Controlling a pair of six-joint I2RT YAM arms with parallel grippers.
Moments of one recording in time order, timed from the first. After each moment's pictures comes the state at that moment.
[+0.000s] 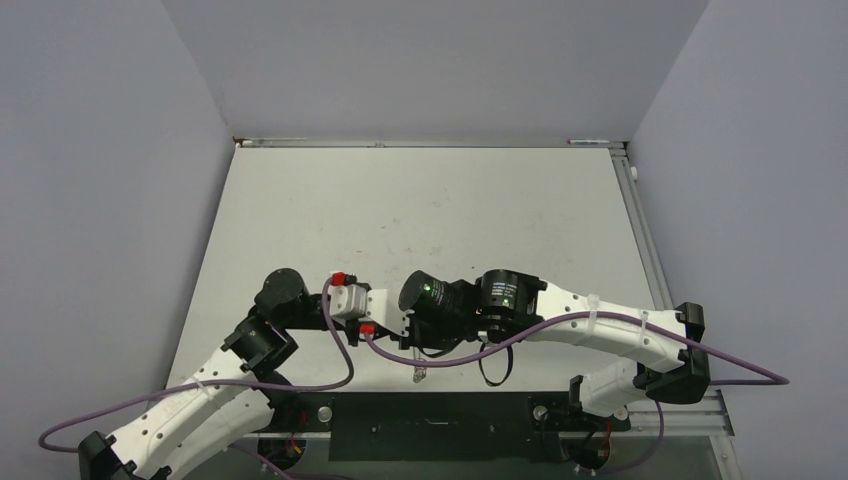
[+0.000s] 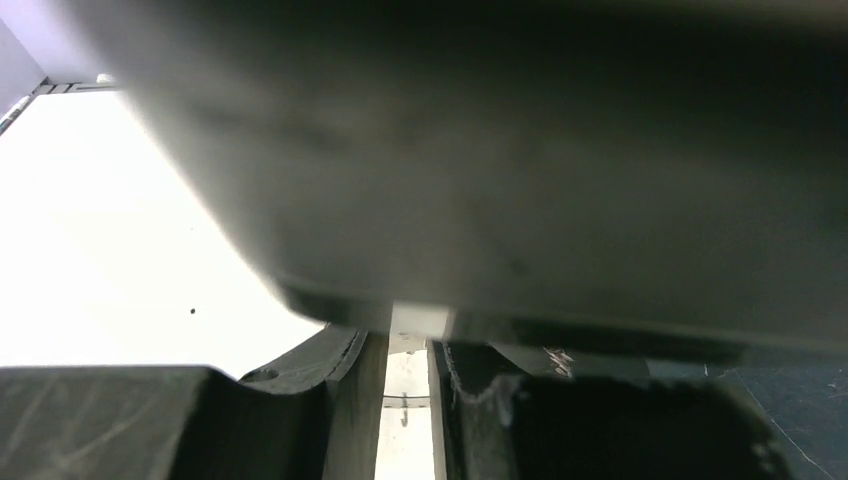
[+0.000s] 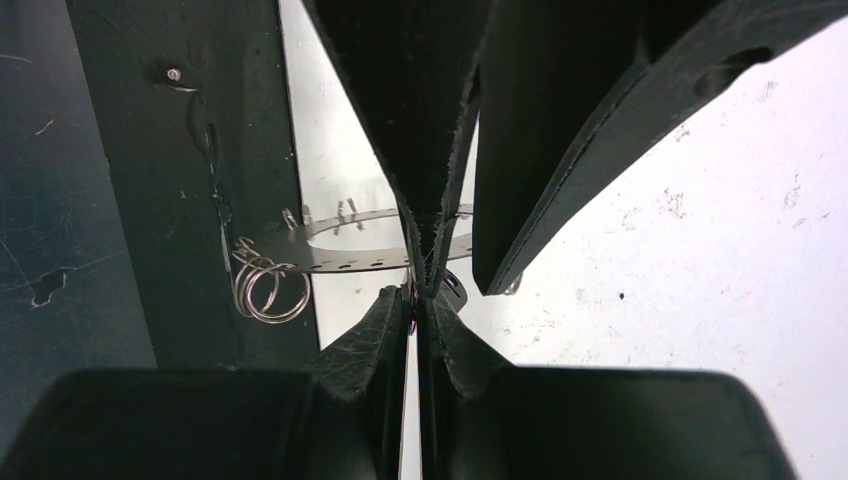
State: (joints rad) left arm -0.72 0.67 0.54 0.10 0.86 0.04; right arm 1.36 1.43 1.54 -1.05 0.06 -0.25
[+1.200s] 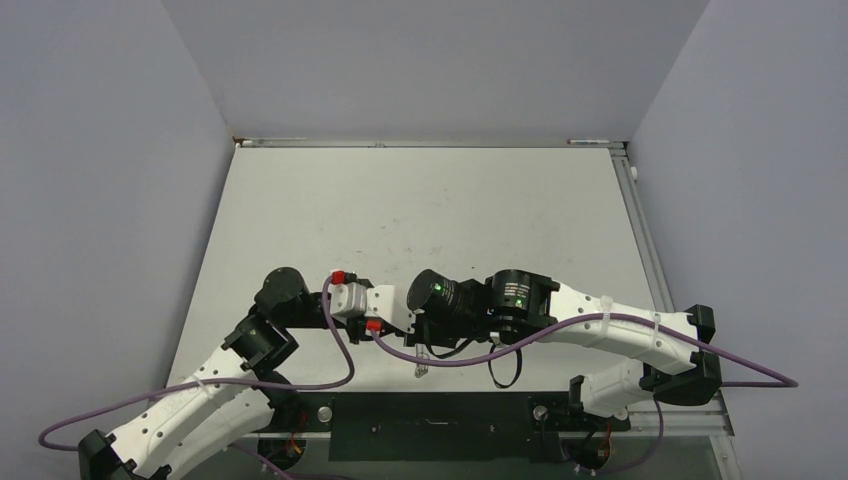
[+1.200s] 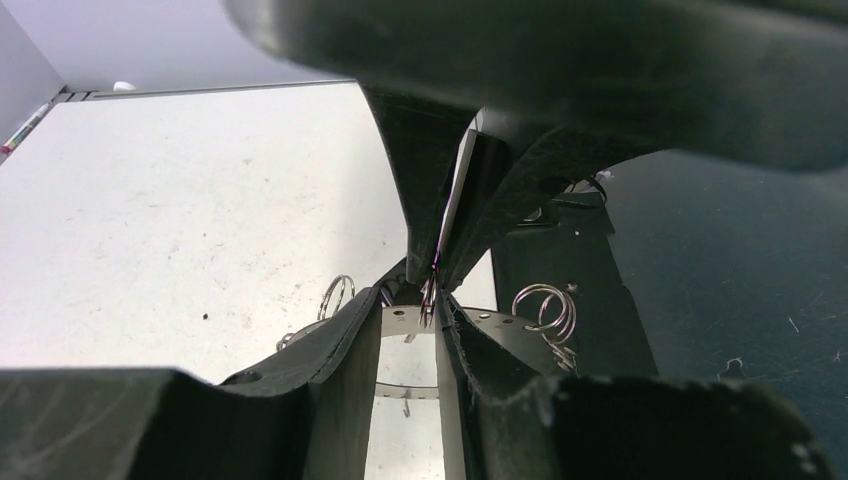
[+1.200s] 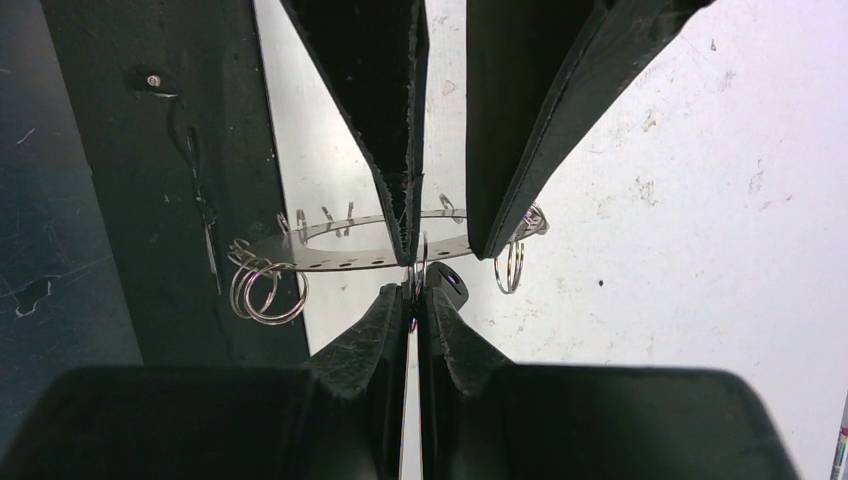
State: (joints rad) left arm -0.72 0.68 0.55 0.11 0.84 0.05; right arm 1.37 1.39 1.54 -1.05 0.11 -0.25
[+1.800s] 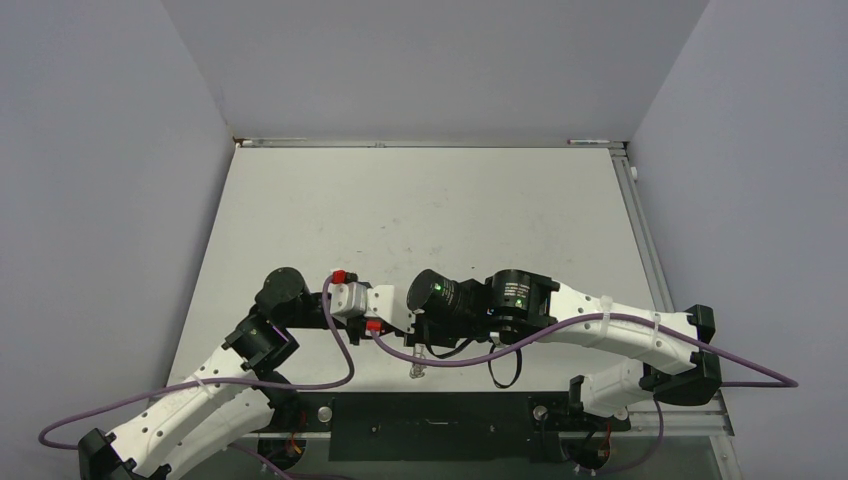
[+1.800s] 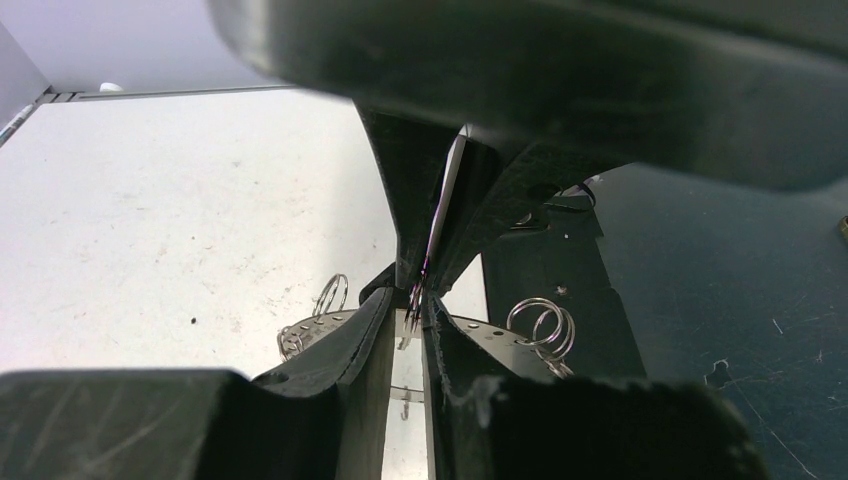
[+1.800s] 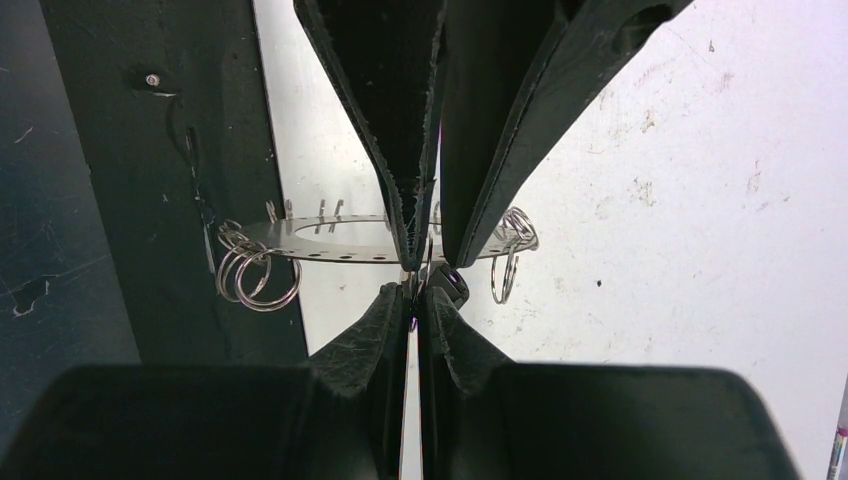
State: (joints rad) left arm -0.73 0.69 0.55 0.12 0.85 0.03; right arm 1.37 1.39 1.54 -1.05 0.11 -0.25
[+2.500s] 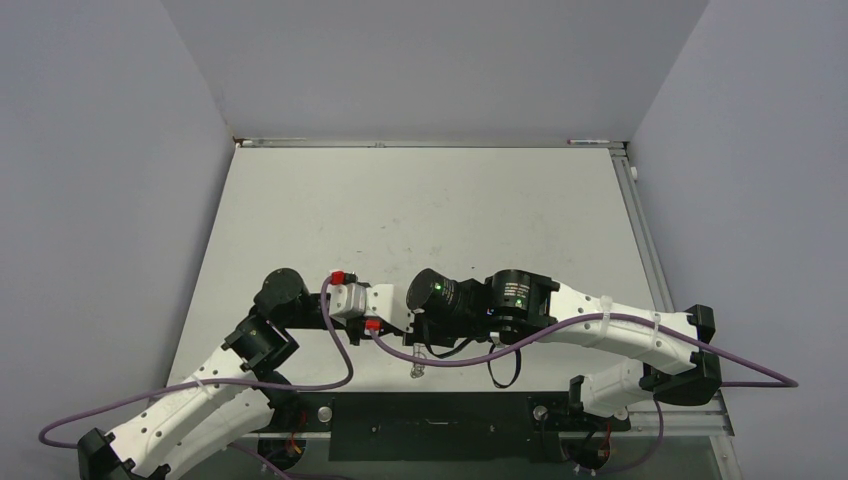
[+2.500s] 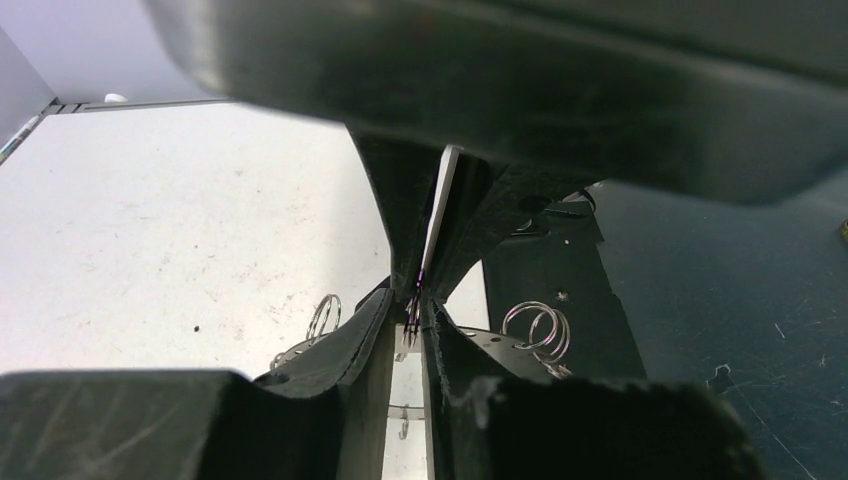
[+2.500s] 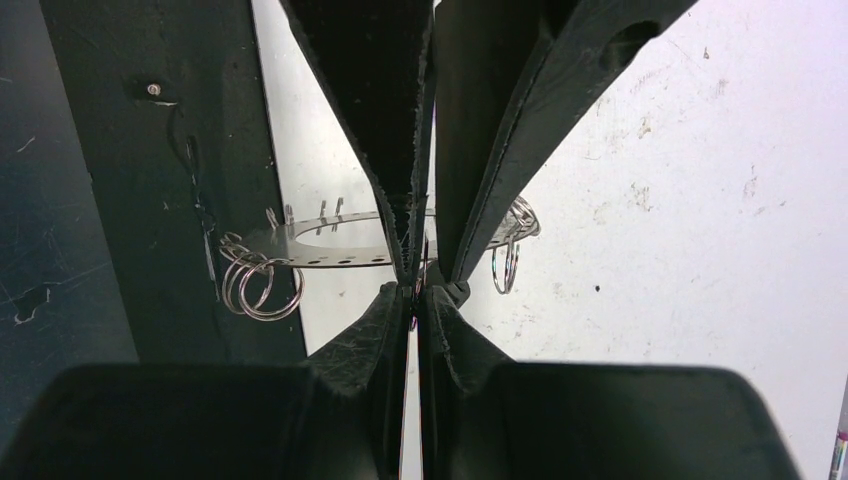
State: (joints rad) left arm -0.74 0.69 0.55 0.13 0.85 0.03; right arm 1.37 1.39 1.54 -1.04 0.11 -0.25
